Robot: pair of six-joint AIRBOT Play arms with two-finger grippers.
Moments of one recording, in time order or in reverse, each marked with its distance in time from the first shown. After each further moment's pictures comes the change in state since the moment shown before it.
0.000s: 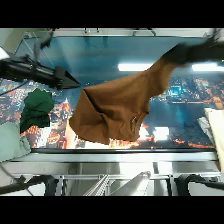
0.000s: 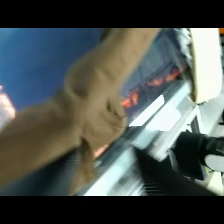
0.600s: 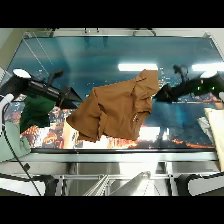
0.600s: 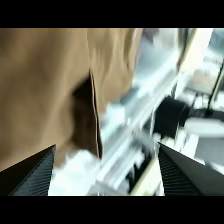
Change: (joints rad) left arm 0.059 -0.193 -0.146 -0.005 -0.145 0.042; right arm -0.110 -0.202 -0.270 0.000 0.271 0.027
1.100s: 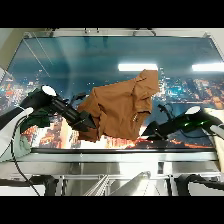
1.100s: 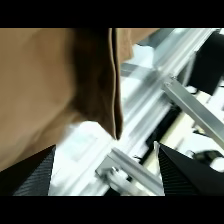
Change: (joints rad) left arm -0.241 0.065 -0.250 0.093 0.121 0.010; right arm 0.153 0.247 -0.640 0.089 -0.135 -0.033
